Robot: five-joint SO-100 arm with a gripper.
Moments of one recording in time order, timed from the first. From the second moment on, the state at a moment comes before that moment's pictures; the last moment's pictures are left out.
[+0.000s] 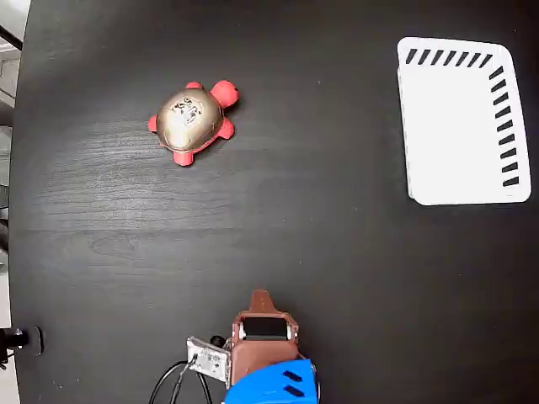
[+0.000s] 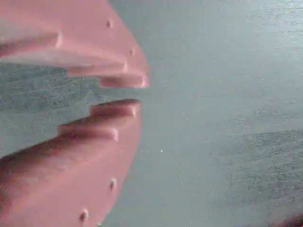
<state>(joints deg) -4.4 188.4 166.6 76.8 7.1</state>
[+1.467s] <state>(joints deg) -5.0 180.9 166.6 70.6 7.4</state>
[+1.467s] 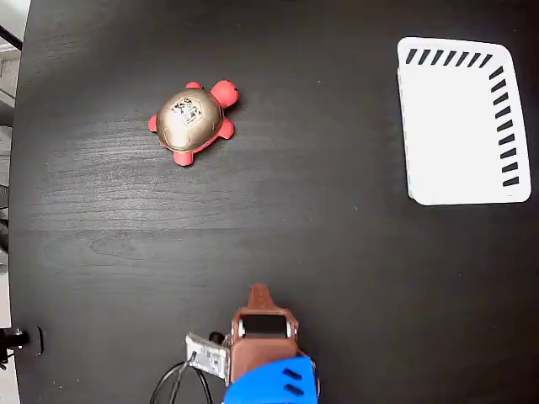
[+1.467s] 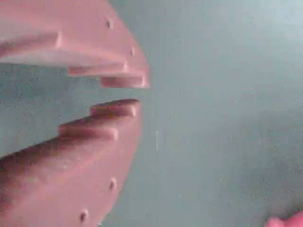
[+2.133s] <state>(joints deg) -8.5 127.8 132.8 55.1 0.9</state>
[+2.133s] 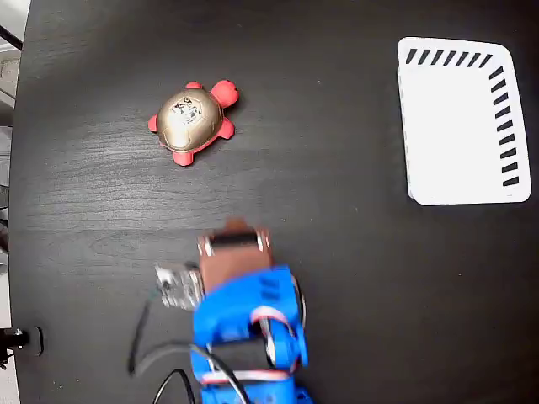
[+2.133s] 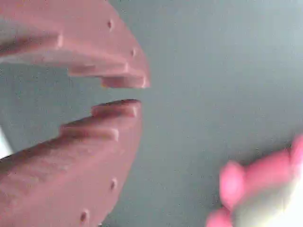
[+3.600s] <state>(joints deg) -13.1 48.8 43.5 85.7 -24.1</state>
